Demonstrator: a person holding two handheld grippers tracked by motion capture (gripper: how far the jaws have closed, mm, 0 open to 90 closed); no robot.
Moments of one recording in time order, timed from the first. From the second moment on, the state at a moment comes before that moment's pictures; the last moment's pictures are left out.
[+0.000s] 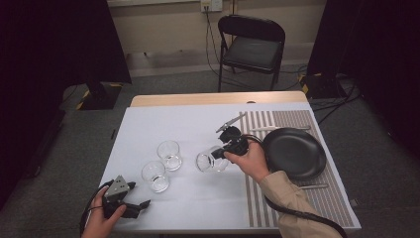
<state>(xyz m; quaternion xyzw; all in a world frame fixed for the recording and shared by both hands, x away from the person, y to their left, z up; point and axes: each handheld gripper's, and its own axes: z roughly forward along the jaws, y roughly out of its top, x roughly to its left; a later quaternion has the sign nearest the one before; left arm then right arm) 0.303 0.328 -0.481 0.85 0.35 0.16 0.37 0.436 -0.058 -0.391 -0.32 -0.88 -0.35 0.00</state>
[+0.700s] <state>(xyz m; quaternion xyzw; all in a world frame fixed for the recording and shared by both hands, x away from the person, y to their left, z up) 0.303 0.328 -0.481 0.85 0.35 0.16 0.37 0.445 -0.080 -0.388 -0.35 -0.87 -0.35 -0.01</state>
